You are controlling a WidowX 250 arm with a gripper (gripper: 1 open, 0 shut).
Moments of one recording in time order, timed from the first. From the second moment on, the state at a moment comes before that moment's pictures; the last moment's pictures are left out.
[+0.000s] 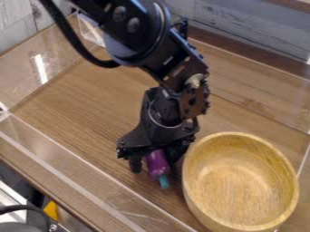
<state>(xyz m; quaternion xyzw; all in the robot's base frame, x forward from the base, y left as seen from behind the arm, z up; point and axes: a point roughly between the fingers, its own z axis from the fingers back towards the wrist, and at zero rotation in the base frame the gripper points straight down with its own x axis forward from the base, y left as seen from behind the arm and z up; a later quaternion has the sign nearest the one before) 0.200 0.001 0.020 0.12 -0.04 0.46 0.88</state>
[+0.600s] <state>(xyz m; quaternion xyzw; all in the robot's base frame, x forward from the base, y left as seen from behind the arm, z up) 0.216 0.015 0.020 0.12 -0.04 0.48 0.87</state>
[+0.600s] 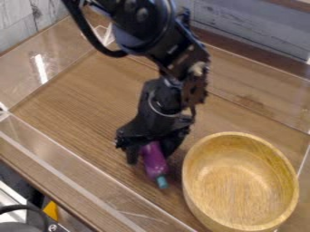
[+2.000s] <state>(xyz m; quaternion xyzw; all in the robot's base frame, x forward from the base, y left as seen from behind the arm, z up) 0.230 0.045 0.025 0.15 0.00 0.53 0.83</state>
